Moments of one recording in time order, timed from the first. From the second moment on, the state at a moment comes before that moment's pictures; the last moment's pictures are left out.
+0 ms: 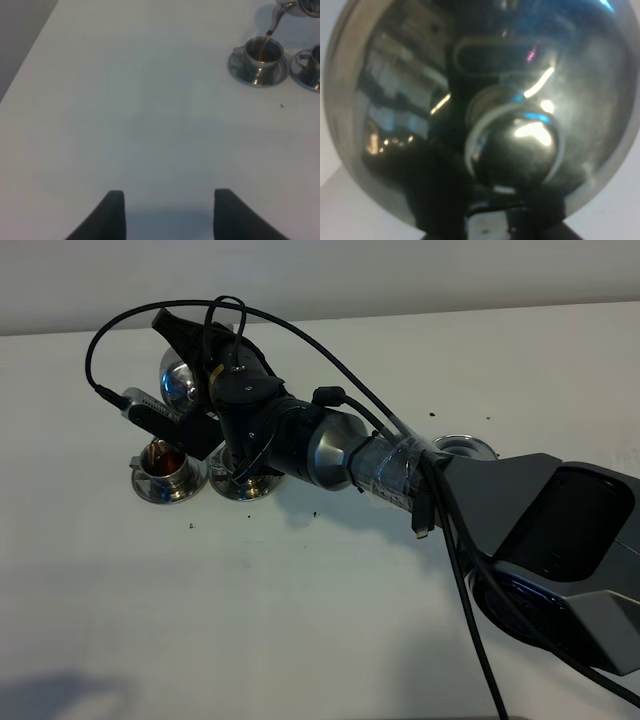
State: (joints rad) left arm 0.11 0.00 -0.51 0.06 1.06 -0.06; right arm 0.89 2.49 -2.10 -1.33 0.48 -0.70
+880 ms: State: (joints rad) left arm 0.11 0.00 -0.51 0.06 1.06 -0.06; right arm 0.92 2.47 -2.10 -1.03 0.74 -0.64
